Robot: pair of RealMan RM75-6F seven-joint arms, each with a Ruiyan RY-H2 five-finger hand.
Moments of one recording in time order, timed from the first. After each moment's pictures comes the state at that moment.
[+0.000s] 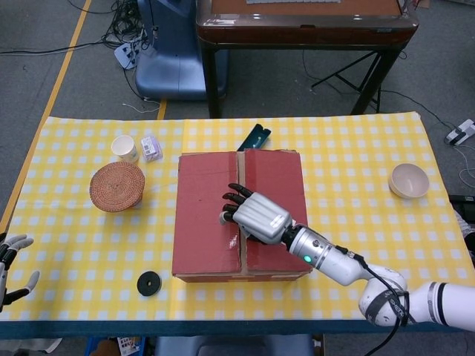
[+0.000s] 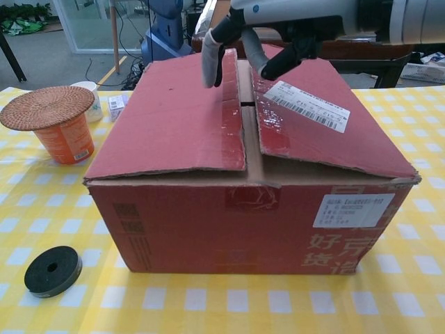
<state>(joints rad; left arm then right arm) -0.02 -1.06 -0.03 -1.64 1.45 1.52 -0.03 0.91 -1.13 0.28 -1.92 -1.32 0.68 -0.21</state>
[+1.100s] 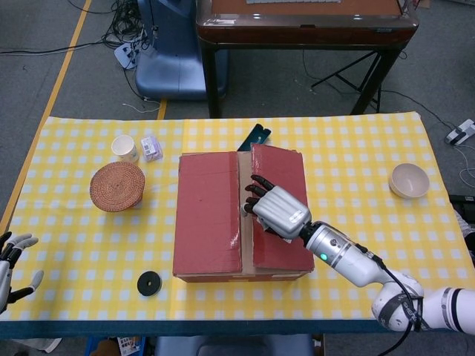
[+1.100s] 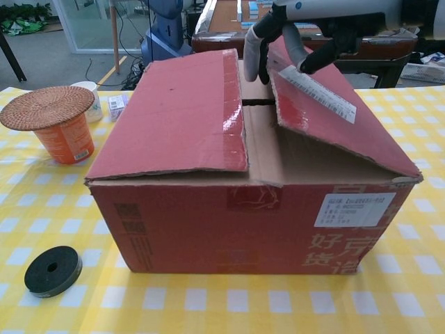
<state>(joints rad) -0.03 -1.07 -0.04 -1.63 1.46 1.50 -0.03 0.89 -1.05 0.19 -1.95 -1.28 0.80 -0.27</state>
